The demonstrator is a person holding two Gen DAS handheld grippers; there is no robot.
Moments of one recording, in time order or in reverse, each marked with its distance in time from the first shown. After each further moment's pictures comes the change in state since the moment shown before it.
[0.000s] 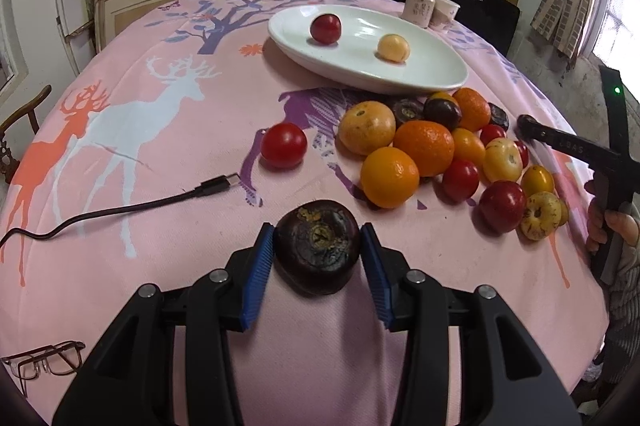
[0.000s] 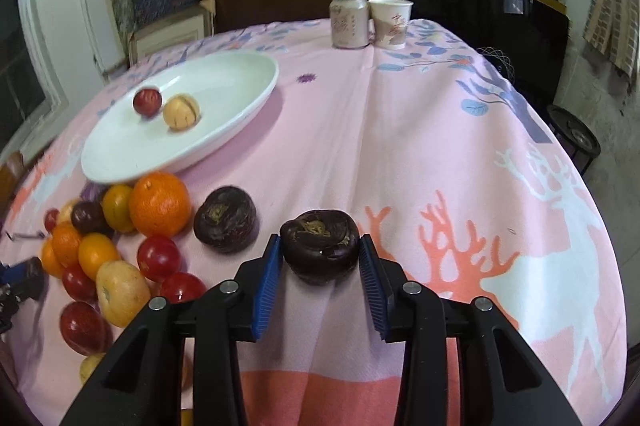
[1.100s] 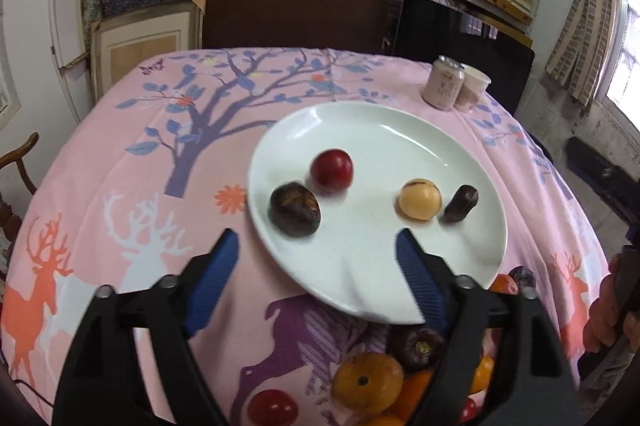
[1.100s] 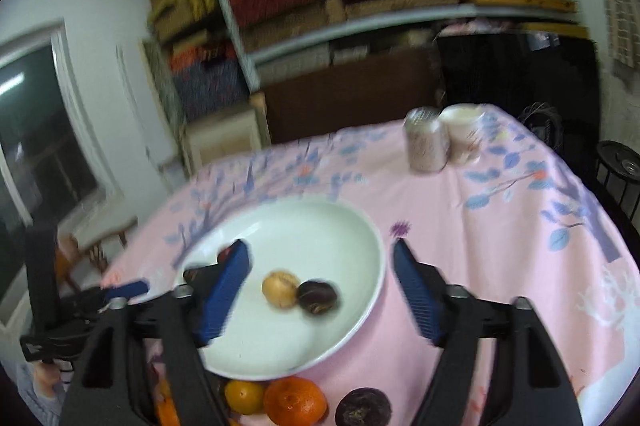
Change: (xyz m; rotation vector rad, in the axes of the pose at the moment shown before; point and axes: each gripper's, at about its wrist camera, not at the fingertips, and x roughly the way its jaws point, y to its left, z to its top) left arm 0.055 -0.001 0.150 -0.032 -0.123 0.023; right arm -0.023 0.046 0.100 0.091 -0.326 0.218
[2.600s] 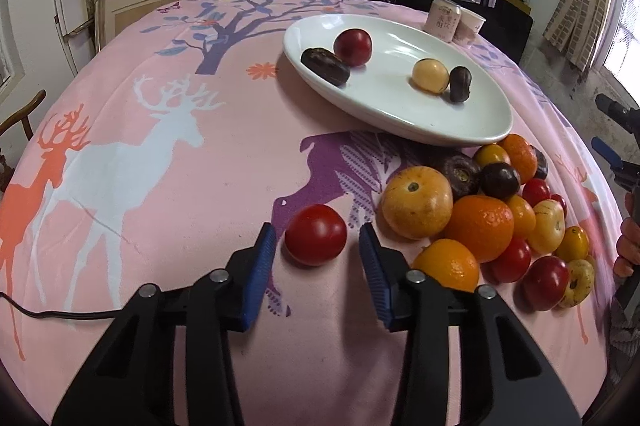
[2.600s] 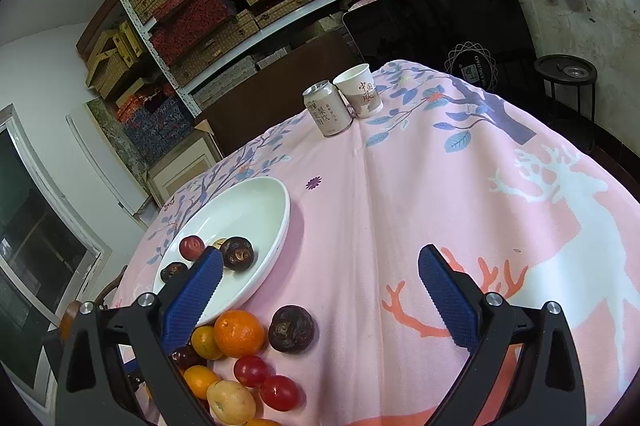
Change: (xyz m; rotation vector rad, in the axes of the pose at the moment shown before) left arm -0.017 0.025 -0.096 0.013 0.134 -0.017; right arm -0.049 -0.077 -0.057 0.296 0.032 -0.097
